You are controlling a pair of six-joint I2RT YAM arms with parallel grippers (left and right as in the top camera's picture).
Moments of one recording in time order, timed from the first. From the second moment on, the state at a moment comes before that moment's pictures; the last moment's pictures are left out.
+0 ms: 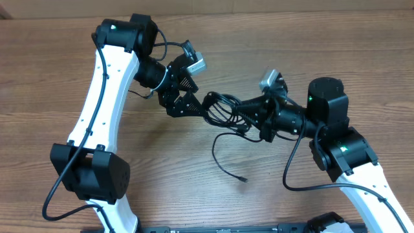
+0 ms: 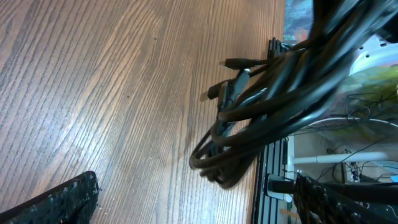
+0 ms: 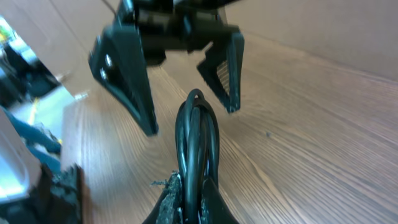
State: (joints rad) left arm -0.19 1.94 1.97 -1.69 0.86 0.96; right arm 0.32 1.10 0.94 -0.26 -0.80 -0.01
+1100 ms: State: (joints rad) left arm -0.24 1.94 1.97 -1.66 0.93 0.98; right arm 0.32 1.10 0.94 -0.15 -0.76 0.30
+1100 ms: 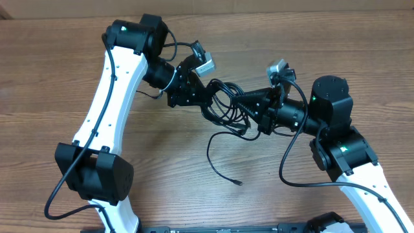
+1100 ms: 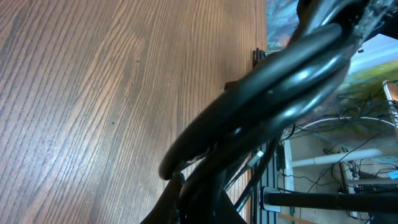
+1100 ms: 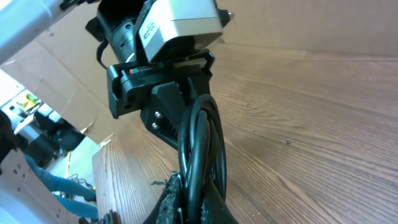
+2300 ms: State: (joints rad) left arm -0.31 1.94 1.97 -1.68 0.92 1.06; right arm 0.33 1.10 0.94 -0.23 -0.66 0.22
